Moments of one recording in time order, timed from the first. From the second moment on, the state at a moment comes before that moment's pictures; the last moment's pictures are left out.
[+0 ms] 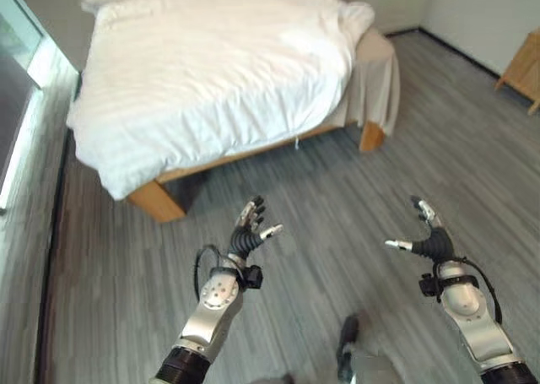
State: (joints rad) left arm -0.08 0.34 -0.28 0.17 -0.33 -0.16 0.15; right arm 0.04 -0.54 0.11 0.06 -0.15 -0.11 -0.21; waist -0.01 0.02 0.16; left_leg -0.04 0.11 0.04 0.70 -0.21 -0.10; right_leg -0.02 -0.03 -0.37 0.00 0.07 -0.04
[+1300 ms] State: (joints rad) left arm -0.12 0.26 -0.32 0.27 -0.34 -0.15 0.21; right arm 0.02 -0.45 0.18 0.19 -0.27 -0.06 -0.24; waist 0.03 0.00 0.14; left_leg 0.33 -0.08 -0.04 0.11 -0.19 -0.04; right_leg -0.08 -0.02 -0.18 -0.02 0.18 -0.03
